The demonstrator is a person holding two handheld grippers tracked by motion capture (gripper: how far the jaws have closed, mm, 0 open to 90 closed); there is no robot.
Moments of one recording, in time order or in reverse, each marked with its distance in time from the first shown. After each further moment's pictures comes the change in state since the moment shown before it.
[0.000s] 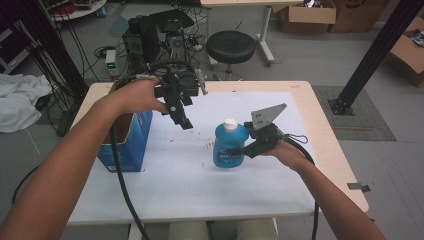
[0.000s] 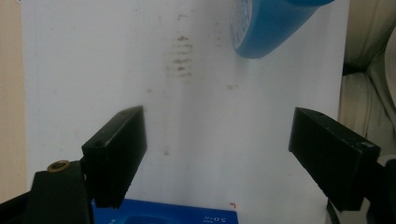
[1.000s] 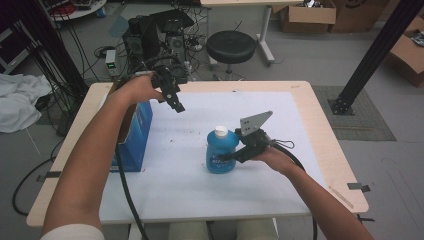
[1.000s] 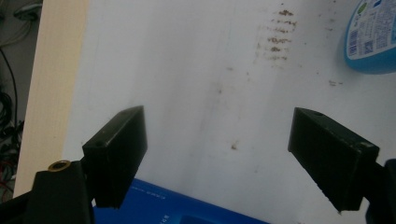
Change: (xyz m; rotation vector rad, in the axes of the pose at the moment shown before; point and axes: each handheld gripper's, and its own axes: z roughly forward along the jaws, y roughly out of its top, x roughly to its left) left arm 0.081 -0.038 0.045 -0.003 0.111 -0.171; right arm -0.006 -0.020 0.033 0.021 0.009 0.026
